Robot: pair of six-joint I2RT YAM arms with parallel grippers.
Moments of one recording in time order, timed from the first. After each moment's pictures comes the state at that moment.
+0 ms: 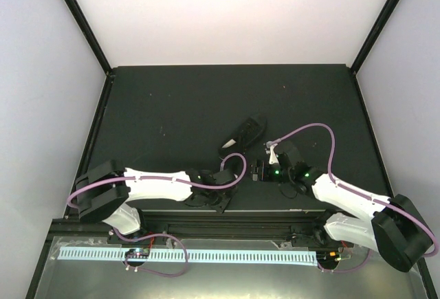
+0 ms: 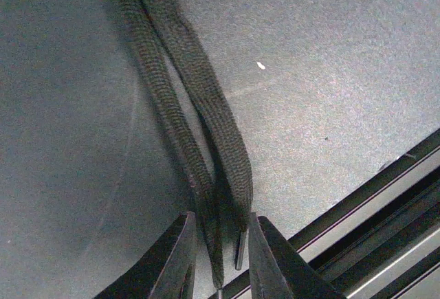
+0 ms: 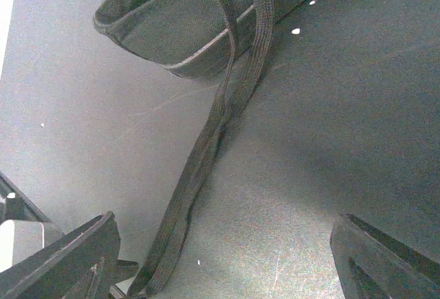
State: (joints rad) left arm -1.19 1.52 0.76 -0.47 0.00 -0.66; right arm 0.67 1.10 0.43 -0.10 -0.27 0.69
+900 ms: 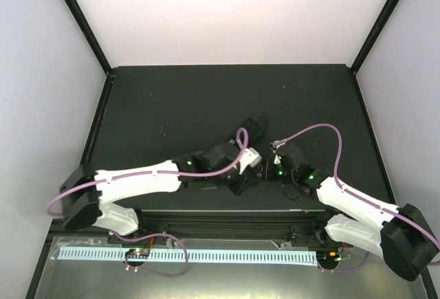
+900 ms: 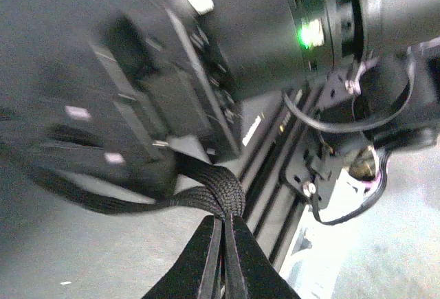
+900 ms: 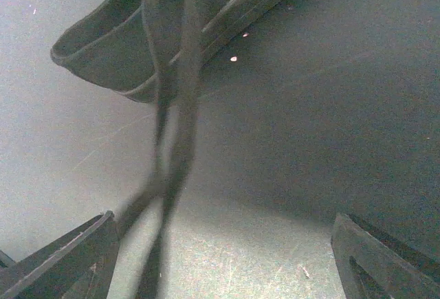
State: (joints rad) left arm -1.16 1.45 0.96 -0.24 0.25 -0.47; right arm 0.67 1.02 0.43 -0.19 -0.12 0.70
